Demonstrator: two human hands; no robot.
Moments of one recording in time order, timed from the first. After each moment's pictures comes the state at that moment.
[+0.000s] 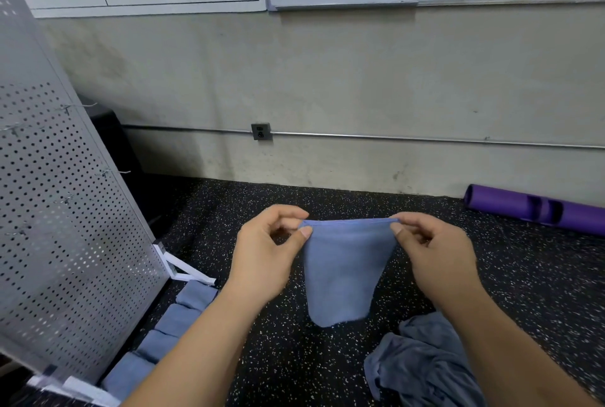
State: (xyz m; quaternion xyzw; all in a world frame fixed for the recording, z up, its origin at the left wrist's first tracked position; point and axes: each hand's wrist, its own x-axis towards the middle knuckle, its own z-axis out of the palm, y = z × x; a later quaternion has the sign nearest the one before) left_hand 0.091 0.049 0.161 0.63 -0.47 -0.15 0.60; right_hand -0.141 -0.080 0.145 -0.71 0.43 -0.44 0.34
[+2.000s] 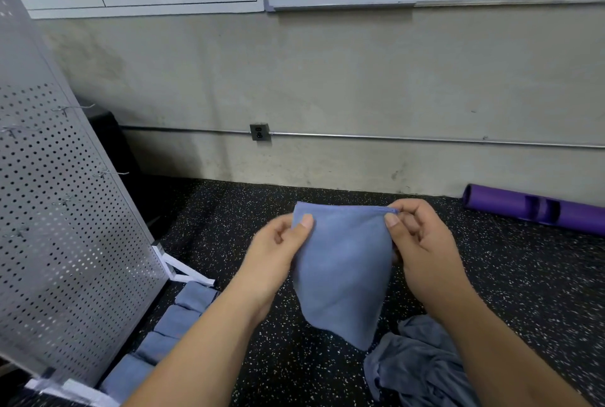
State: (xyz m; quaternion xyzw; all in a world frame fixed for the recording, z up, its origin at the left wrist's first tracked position) left_hand 0.082 0.049 0.160 0.55 -0.35 -0.41 0.64; right_hand -0.127 -0.051 0.168 -0.66 0.33 -0.47 0.48
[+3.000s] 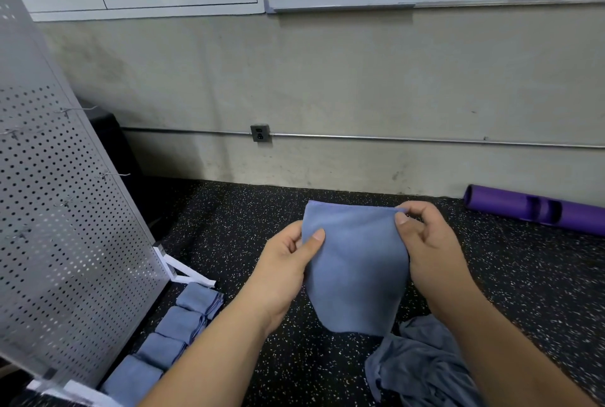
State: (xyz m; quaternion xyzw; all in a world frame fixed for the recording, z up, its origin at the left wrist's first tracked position) left_hand 0.063 0.052 0.160 0.52 -0.36 -0.46 0.62; right_hand -0.134 -0.060 0.162 -0.64 0.36 -0.46 0.50
